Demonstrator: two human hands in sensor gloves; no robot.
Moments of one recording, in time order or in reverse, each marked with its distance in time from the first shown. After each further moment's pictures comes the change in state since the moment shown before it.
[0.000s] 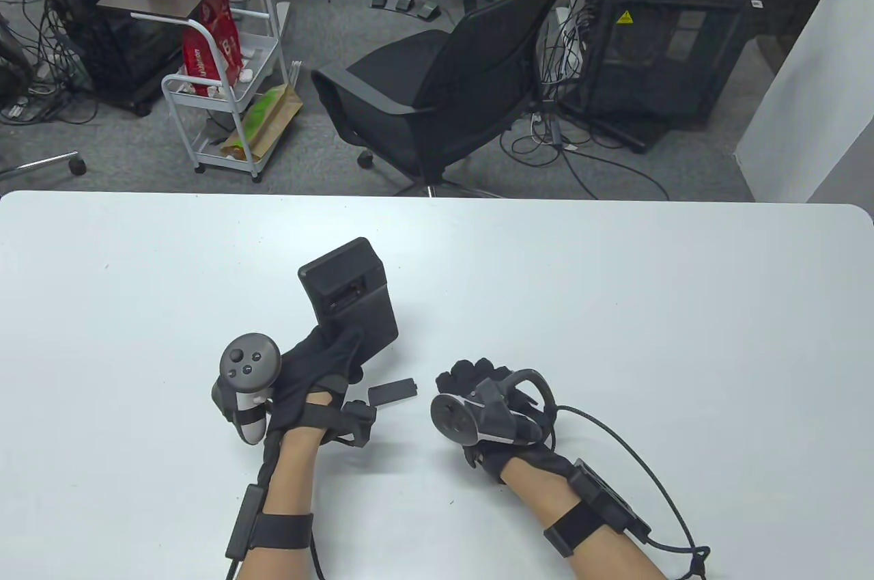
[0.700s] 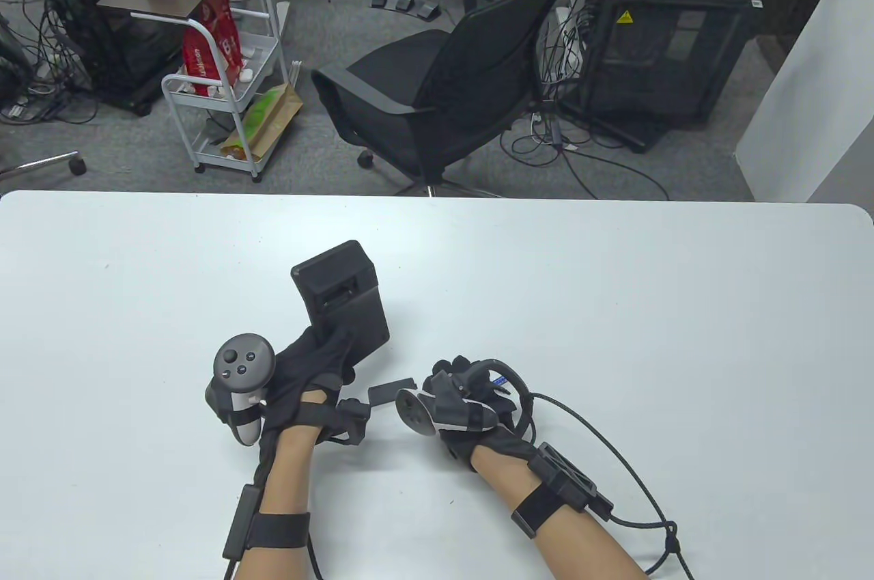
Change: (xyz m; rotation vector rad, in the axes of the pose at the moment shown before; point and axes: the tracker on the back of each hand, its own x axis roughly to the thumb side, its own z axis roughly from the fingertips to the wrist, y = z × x) left_hand -0.005 0.008 0.000 0.040 0.043 -0.031; right_hand 0.021 0.020 -0.032 0.131 -0.010 0.146
